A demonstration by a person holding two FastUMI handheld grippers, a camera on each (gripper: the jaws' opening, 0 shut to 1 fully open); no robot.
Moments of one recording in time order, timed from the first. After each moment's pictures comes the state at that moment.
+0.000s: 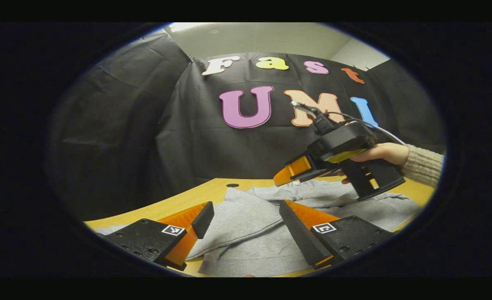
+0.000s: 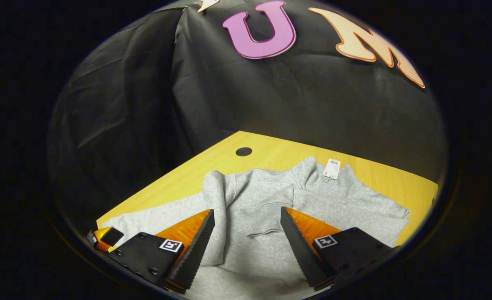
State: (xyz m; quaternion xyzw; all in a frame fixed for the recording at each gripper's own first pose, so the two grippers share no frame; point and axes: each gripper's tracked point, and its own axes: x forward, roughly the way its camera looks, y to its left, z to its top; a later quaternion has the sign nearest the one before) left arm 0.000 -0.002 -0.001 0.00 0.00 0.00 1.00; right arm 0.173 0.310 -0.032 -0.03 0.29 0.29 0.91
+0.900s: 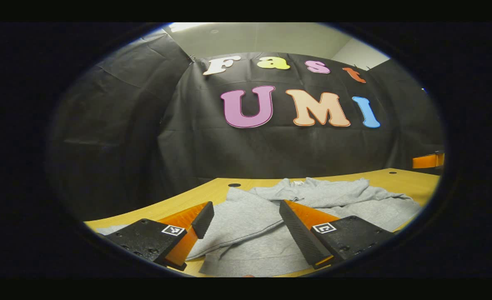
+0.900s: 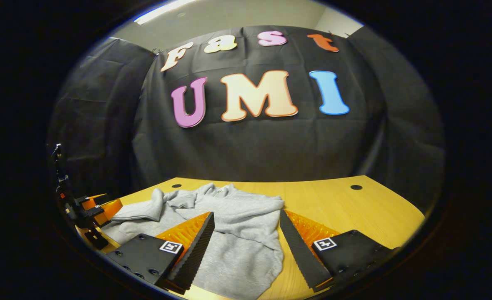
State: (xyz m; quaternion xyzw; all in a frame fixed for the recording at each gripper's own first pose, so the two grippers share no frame) left arm 0.001 0.000 -0.001 0.00 0.00 0.00 1.00; right arm 0.024 -0.006 0.036 0.03 0.06 0.06 1.00
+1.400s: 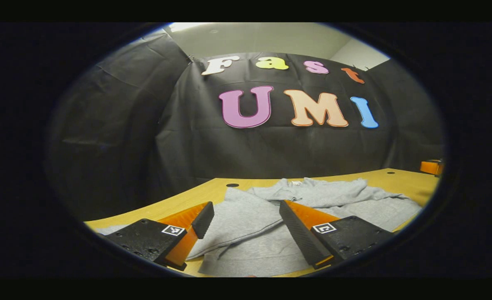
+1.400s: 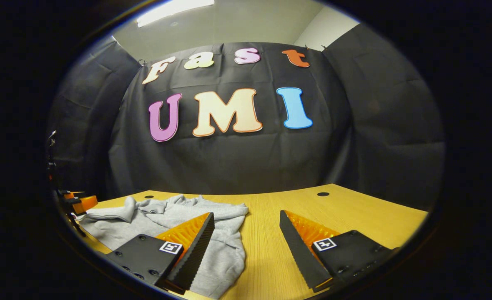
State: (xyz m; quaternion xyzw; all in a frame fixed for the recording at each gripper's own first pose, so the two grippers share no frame) left arm -0.001 -0.003 -0.004 0.00 0.00 -0.01 1.00; right arm 0.008 -0.055 0.017 0.01 0.00 -0.01 1.00
